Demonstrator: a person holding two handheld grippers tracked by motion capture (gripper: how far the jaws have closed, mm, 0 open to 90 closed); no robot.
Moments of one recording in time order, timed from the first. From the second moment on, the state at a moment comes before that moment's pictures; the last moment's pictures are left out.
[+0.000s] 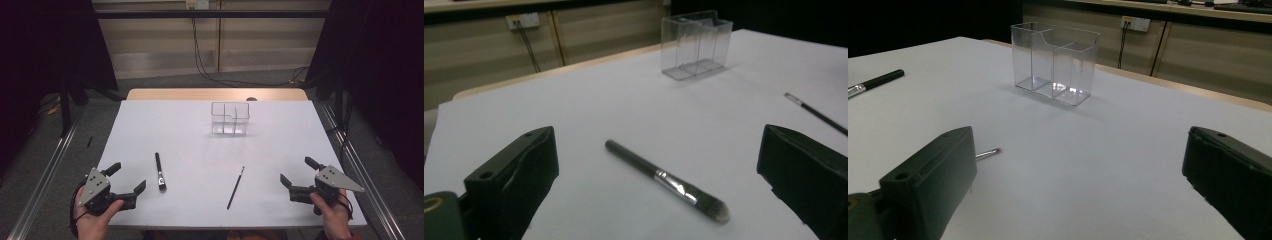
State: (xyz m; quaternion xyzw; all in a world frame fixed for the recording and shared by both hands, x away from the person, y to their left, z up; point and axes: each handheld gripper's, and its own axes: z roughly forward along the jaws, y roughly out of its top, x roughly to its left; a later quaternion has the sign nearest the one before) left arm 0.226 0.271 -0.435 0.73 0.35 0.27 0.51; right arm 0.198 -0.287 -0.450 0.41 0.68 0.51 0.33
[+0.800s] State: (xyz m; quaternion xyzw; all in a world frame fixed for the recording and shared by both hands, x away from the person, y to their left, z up) left arm 0.230 0.259 -0.435 0.75 0.34 0.24 0.51; right arm 0.200 -0.283 -0.451 0.41 0.68 0.51 0.31
